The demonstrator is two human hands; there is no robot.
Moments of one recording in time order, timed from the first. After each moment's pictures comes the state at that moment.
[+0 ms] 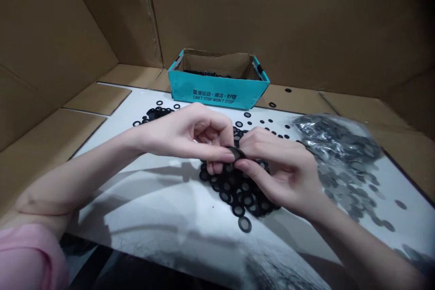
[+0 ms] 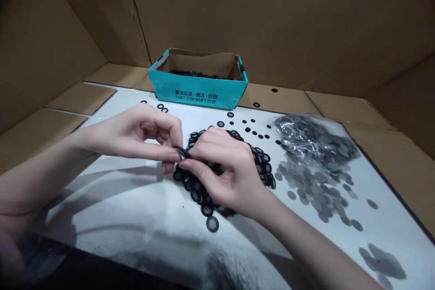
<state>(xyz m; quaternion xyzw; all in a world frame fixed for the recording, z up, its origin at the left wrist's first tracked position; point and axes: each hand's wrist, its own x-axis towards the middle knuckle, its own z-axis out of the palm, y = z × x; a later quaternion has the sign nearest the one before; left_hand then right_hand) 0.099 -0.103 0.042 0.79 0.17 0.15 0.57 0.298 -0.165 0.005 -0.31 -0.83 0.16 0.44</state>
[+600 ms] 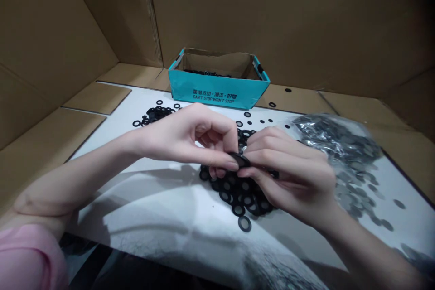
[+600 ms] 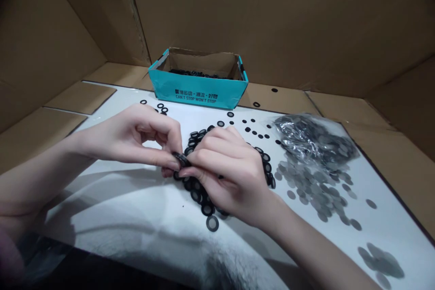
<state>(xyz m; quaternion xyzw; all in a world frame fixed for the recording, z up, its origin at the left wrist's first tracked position) 0.099 -0.107 0.045 0.82 0.17 0.15 0.53 0.300 -0.170 0.008 -0.29 -0.86 0.04 0.43</state>
